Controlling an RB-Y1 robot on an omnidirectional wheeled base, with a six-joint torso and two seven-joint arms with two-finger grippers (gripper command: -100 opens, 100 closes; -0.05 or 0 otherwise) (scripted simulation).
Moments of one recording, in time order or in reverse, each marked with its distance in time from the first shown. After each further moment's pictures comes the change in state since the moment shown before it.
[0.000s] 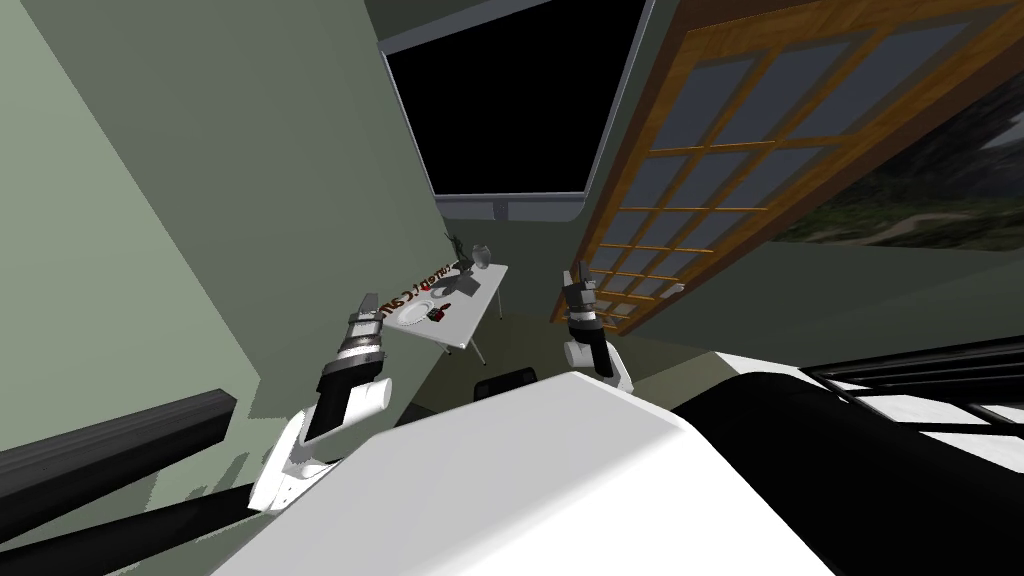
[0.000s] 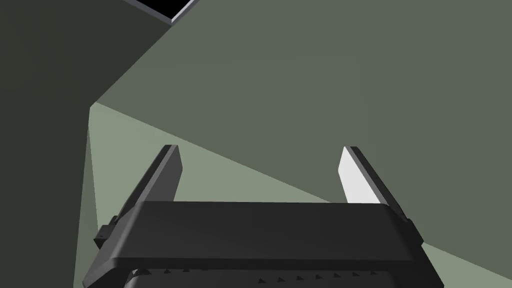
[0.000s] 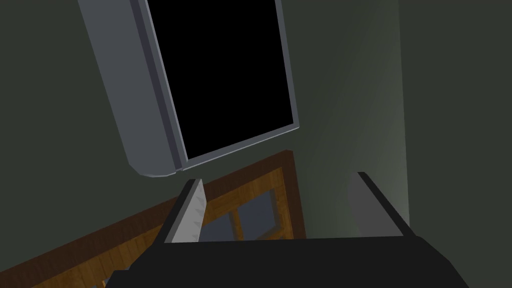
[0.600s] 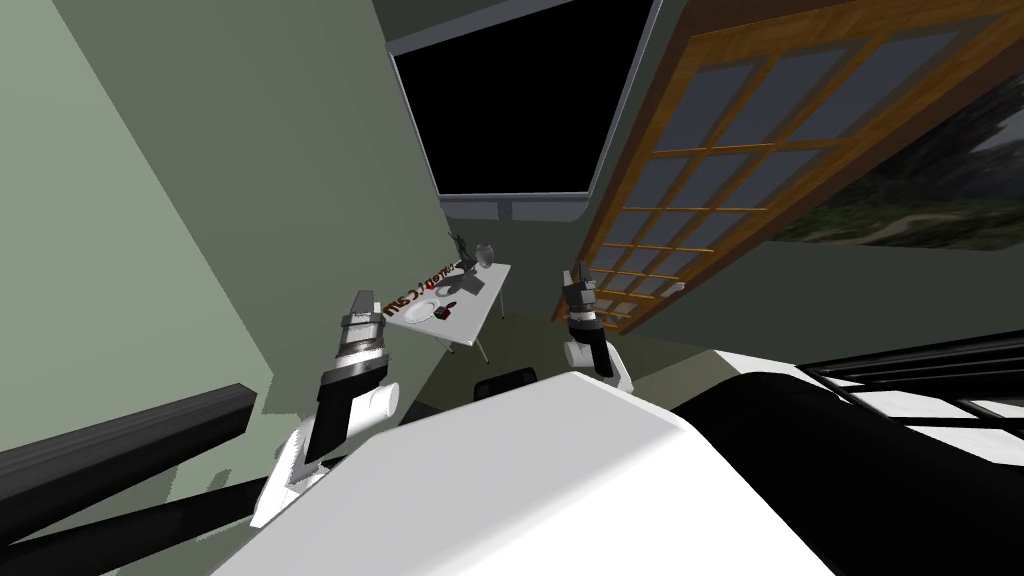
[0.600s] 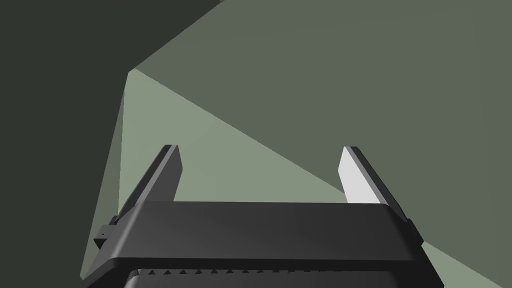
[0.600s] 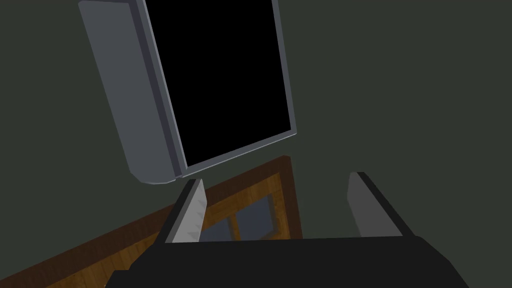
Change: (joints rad) left arm 0.069 -0.057 -0.061 -0.097 0.014 -0.147 0.015; right arm 0.000 0.000 0.000 0.000 0.000 0.000 0.000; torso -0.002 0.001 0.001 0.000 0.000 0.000
